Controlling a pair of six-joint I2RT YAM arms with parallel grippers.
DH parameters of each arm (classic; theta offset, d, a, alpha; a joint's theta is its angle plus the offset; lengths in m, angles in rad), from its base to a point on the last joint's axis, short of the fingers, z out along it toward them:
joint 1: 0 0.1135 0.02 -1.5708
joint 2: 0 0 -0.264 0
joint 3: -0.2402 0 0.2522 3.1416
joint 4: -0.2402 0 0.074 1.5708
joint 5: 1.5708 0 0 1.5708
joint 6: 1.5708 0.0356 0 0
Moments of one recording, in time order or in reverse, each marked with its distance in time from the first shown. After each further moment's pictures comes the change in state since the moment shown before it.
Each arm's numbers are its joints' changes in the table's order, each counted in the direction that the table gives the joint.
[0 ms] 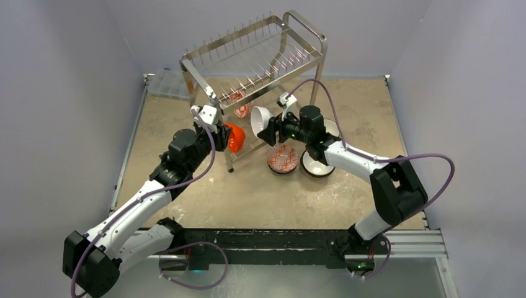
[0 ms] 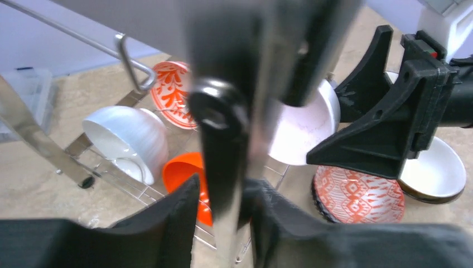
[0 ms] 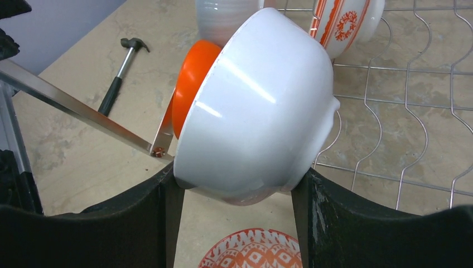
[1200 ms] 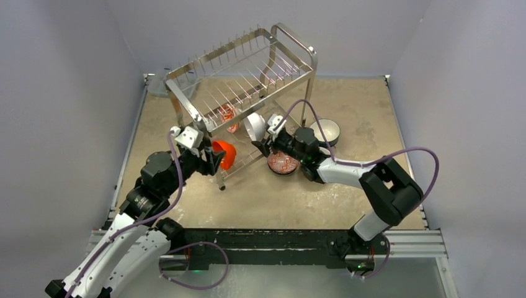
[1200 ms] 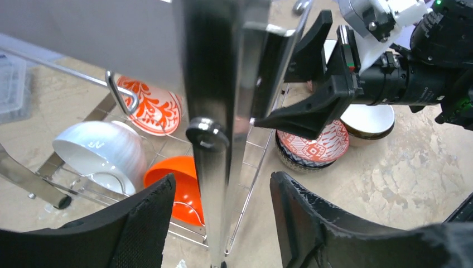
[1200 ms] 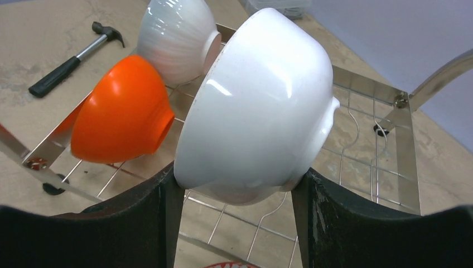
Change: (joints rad) left arm -0.006 -0.370 0.011 -0.373 0.141 0.002; right arm 0.129 -0.007 0.238 0.447 0.139 -0.343
